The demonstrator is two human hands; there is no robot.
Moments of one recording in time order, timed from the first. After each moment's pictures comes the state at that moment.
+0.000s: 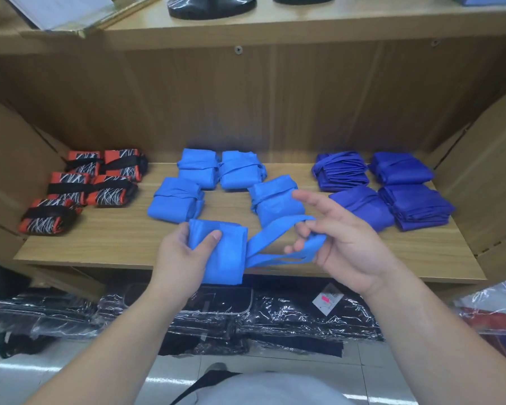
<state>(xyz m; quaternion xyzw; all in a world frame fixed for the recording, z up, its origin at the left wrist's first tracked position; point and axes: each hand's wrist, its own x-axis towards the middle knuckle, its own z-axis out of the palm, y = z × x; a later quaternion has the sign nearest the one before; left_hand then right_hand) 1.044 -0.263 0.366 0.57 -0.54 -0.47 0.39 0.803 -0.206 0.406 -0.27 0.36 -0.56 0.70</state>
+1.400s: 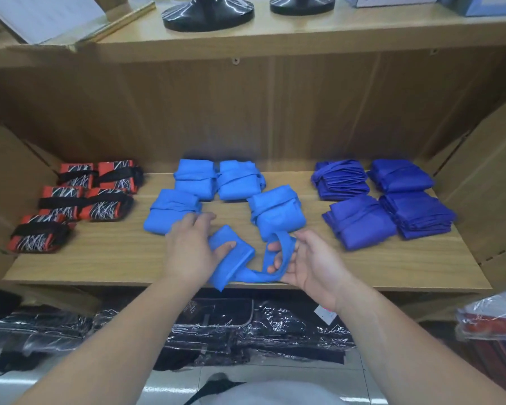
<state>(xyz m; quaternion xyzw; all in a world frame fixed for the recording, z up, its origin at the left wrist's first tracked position) 1.039 -0.328 0.335 0.59 -0.78 -0.09 0.18 0.827 -0.238 0.351 -0.18 0.51 -0.46 0.71</state>
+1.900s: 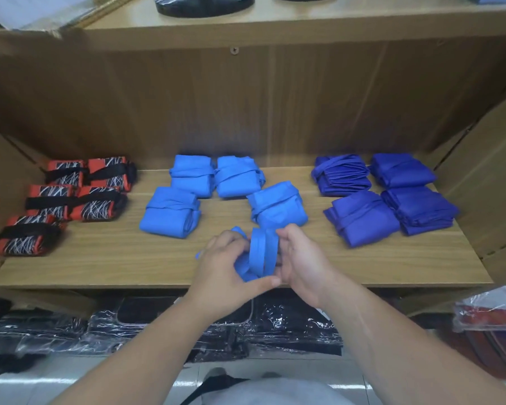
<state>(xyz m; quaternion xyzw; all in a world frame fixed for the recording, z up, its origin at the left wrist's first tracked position) 1.018 -0.288 0.322 0.43 -0.82 -0.29 0.25 0.856 -0.250 0.356 -0.20 0.52 -0.46 0.69</state>
